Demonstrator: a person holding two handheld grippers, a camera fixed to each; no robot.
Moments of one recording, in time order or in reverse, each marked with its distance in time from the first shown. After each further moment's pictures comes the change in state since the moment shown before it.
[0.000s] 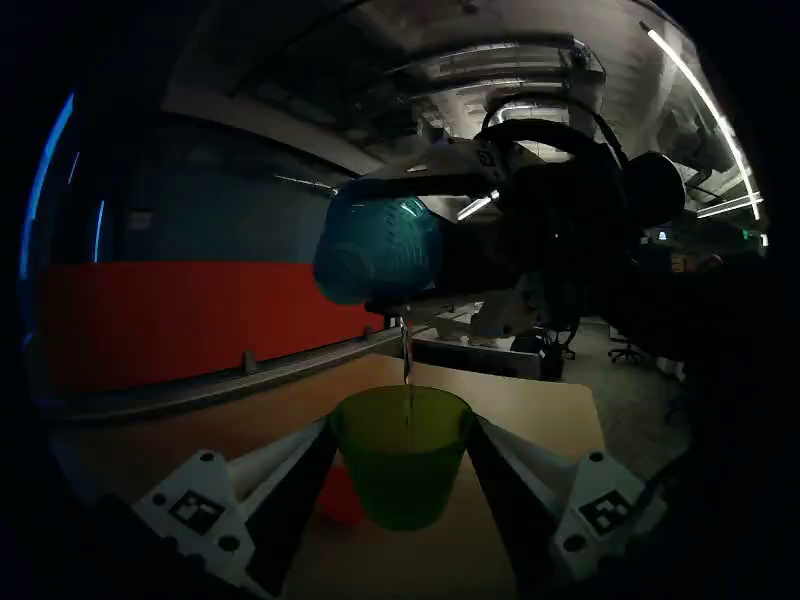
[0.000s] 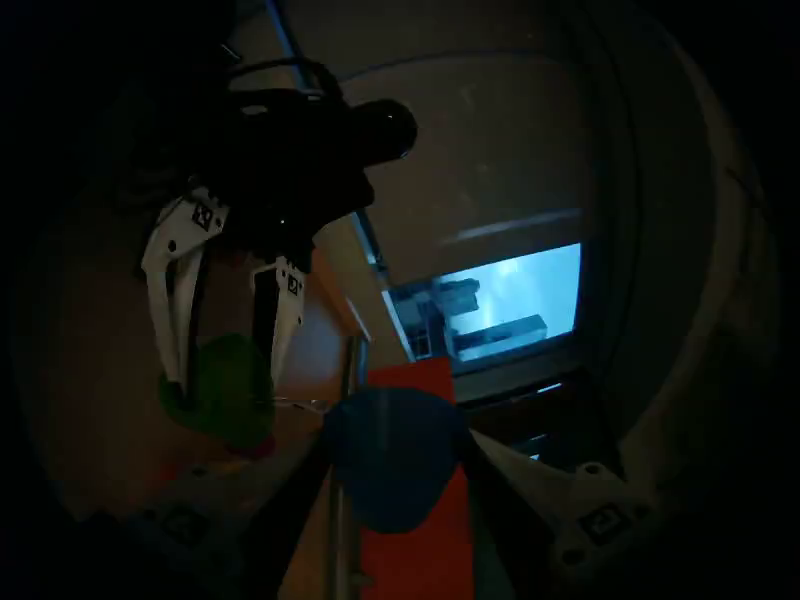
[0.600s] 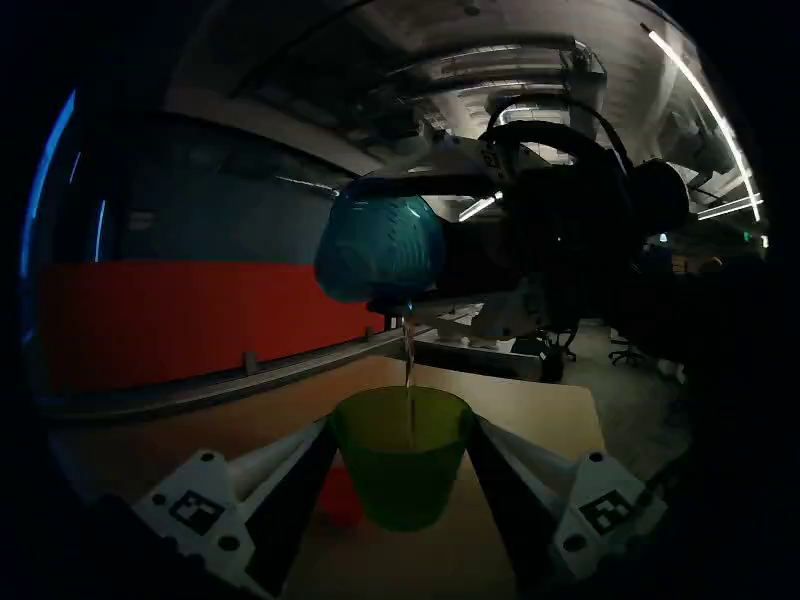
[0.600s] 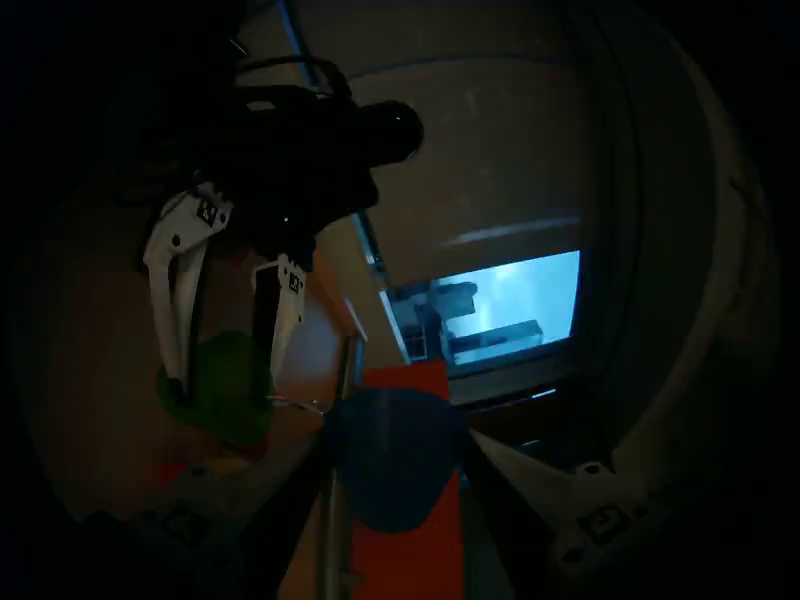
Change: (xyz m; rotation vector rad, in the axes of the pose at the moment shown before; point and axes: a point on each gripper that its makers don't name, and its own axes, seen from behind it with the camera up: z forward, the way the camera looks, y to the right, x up) left arm 0.001 -0.002 -0.001 0.003 0.006 -0.004; right arm 0.001 0.003 0.001 -0.010 0.002 -0.032
